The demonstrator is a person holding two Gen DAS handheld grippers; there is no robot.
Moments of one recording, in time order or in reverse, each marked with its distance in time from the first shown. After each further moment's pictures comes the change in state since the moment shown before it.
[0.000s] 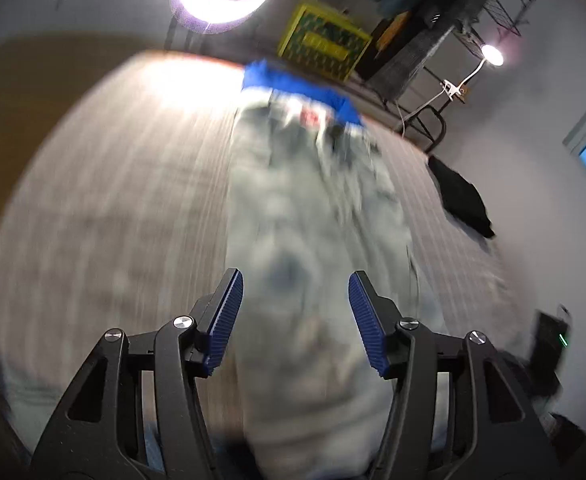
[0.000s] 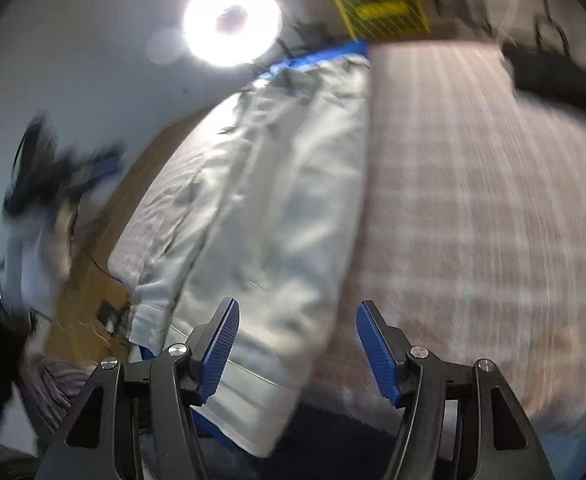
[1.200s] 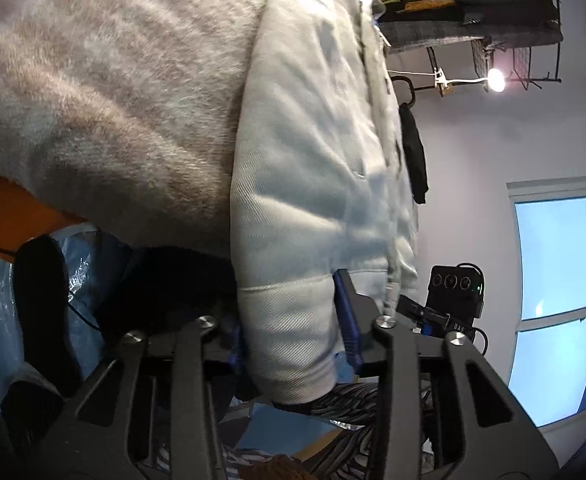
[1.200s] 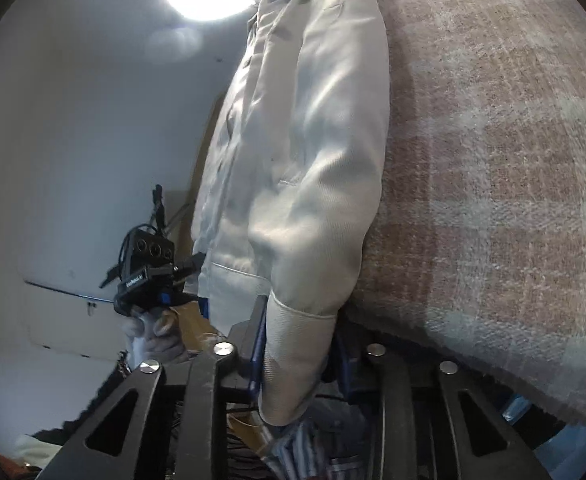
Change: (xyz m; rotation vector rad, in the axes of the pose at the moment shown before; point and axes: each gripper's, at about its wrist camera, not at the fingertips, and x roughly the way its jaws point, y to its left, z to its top) left arm 0.057 0.043 -0.124 -0.373 0.284 -0.389; right arm 0.053 -0.022 -0.047 0.226 0.243 0.425
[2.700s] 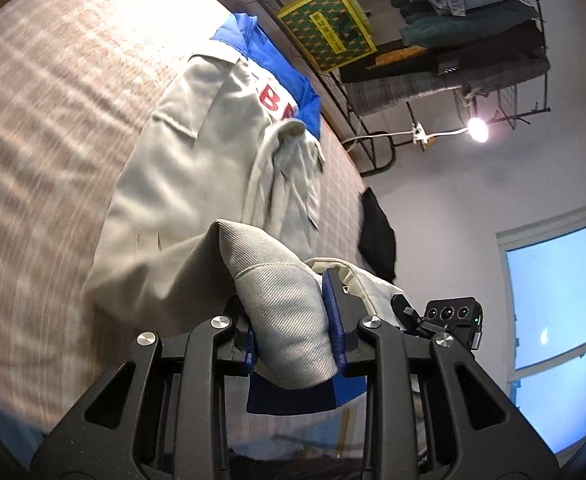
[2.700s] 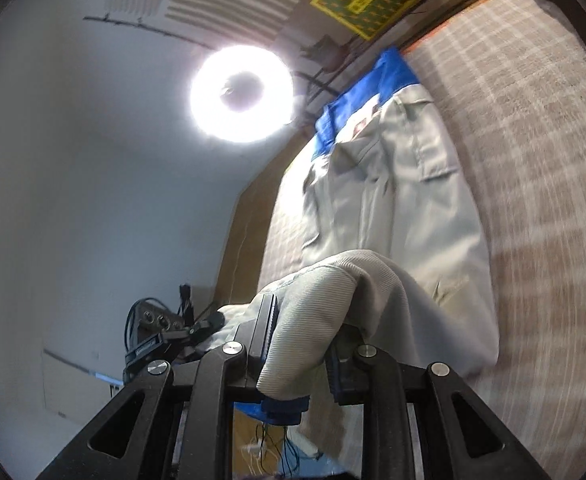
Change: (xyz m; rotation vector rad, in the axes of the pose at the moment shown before) left arm 0.004 -0.113 0.174 0.024 -0.180 0.008; right arm -0.024 0.053 0.182 0.053 -0.329 0.061
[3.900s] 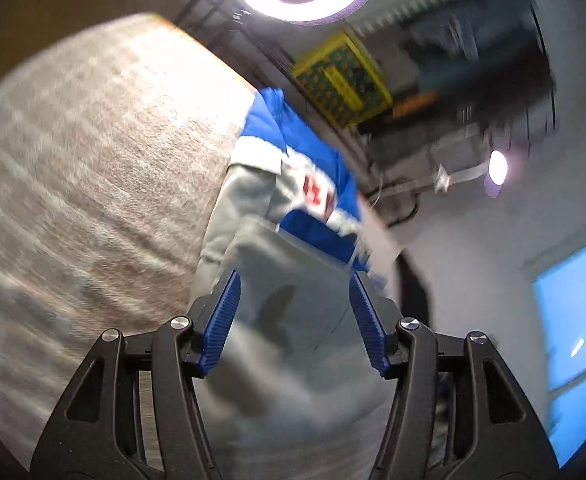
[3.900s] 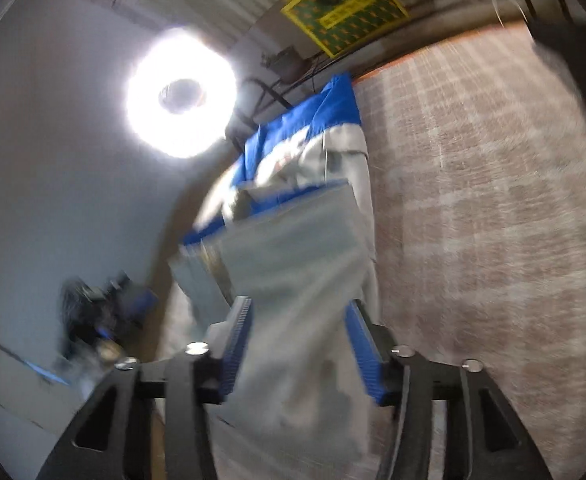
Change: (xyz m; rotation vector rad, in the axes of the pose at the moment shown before) left arm 0.000 0.044 0.072 0.133 -0.172 0.093; right arm 0.011 -0.043 0.051 -0.178 -0.004 -0.265
